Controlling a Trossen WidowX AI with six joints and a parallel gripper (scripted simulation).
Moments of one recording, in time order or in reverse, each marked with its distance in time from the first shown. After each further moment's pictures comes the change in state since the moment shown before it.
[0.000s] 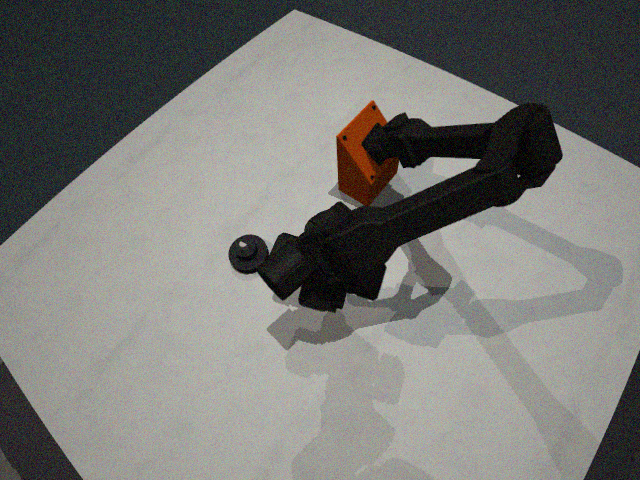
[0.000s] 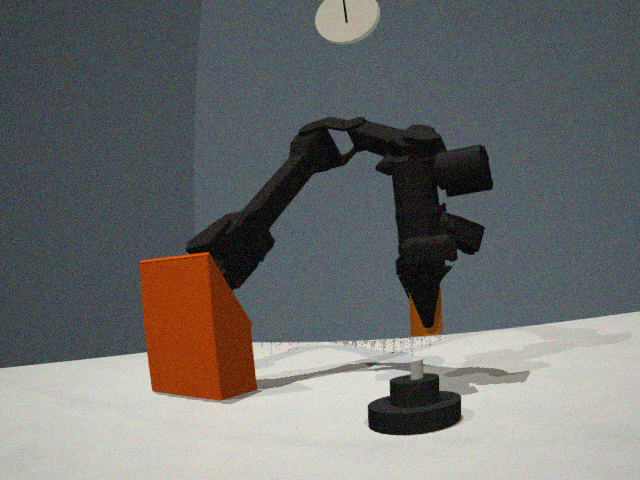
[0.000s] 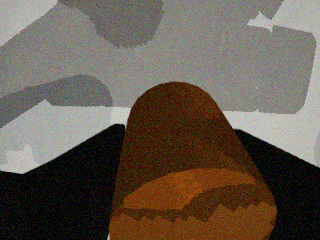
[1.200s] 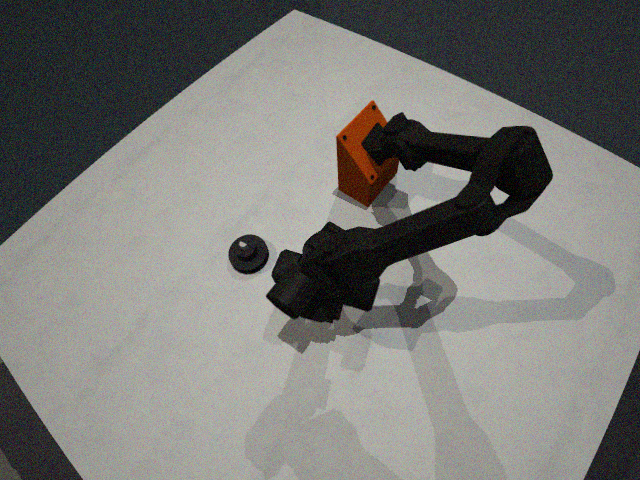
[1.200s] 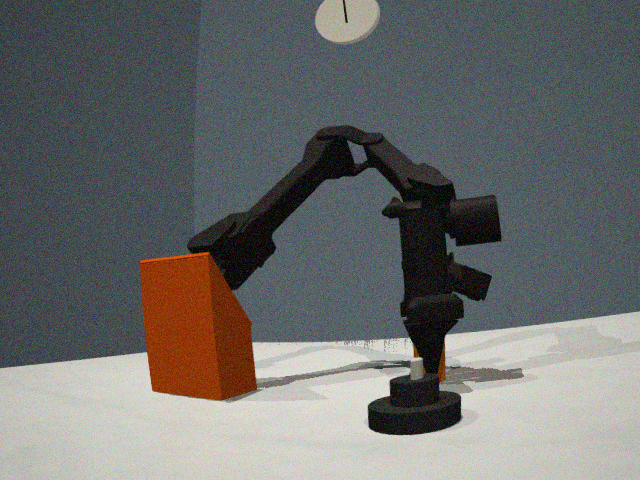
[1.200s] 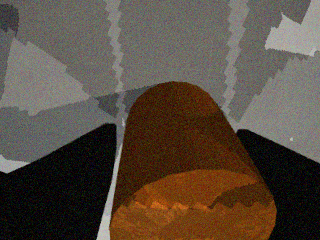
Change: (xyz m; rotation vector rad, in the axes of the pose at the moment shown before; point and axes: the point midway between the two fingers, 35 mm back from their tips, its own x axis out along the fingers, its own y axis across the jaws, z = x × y) arm 0.062 -0.001 0.002 -0.001 0.002 0.032
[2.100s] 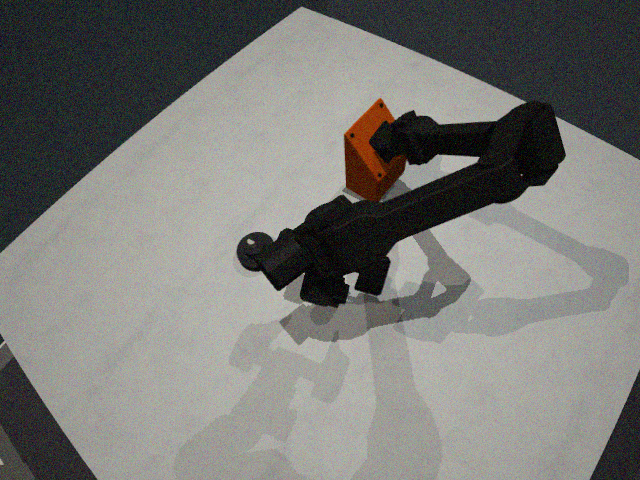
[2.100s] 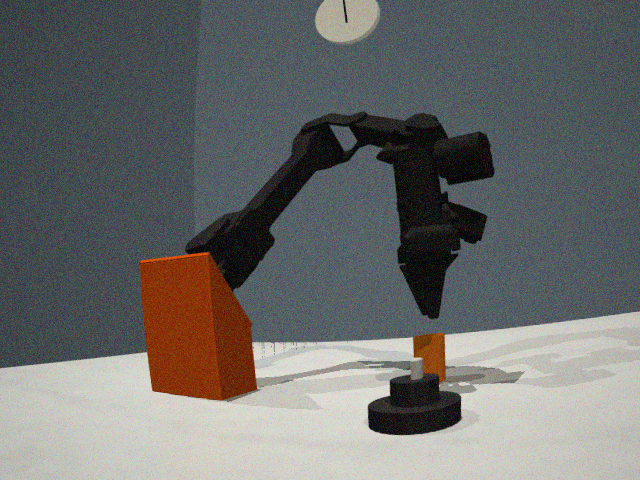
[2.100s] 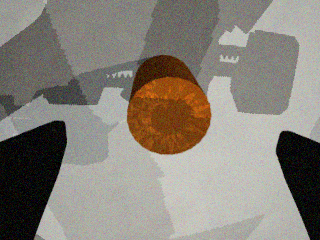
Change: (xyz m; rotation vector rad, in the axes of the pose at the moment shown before) arm -0.074 -0.002 0.001 0.000 -0.009 -0.002
